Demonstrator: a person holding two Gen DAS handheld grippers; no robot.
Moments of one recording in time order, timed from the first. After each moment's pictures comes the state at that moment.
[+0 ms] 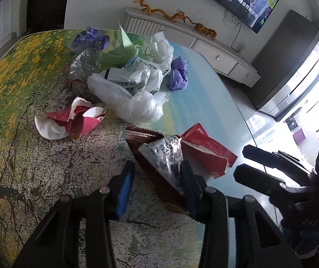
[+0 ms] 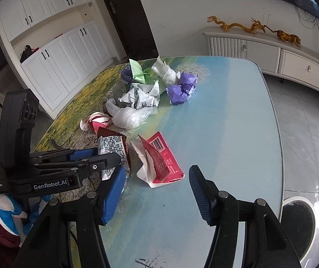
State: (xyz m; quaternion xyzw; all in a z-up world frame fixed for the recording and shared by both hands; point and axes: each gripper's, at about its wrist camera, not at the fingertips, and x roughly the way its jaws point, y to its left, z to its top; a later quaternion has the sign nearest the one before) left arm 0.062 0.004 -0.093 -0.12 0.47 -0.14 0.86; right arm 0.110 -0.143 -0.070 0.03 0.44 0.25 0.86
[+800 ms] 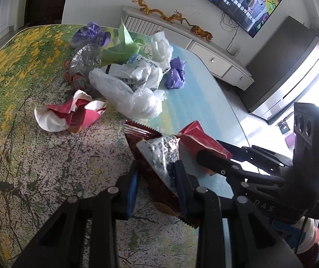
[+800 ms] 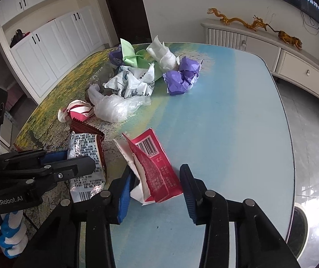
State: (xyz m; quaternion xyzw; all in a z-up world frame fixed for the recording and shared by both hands) left arm 0.052 0.013 -0.095 -0.15 0.47 -0.17 0.85; right arm 0.134 -0.121 -0.097 -0.02 0.47 0.22 0.85
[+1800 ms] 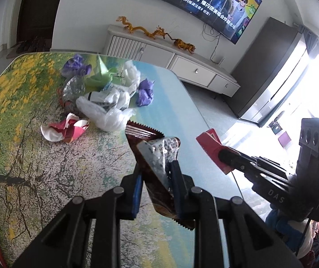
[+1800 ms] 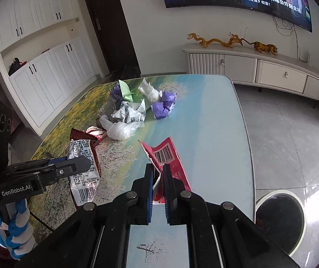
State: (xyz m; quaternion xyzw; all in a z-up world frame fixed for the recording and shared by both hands) left arm 0.008 -0.005 -0.038 -0.13 0.41 -0.19 0.88; right arm 0.068 -0.164 -0.036 0.04 0.39 0.18 0.90
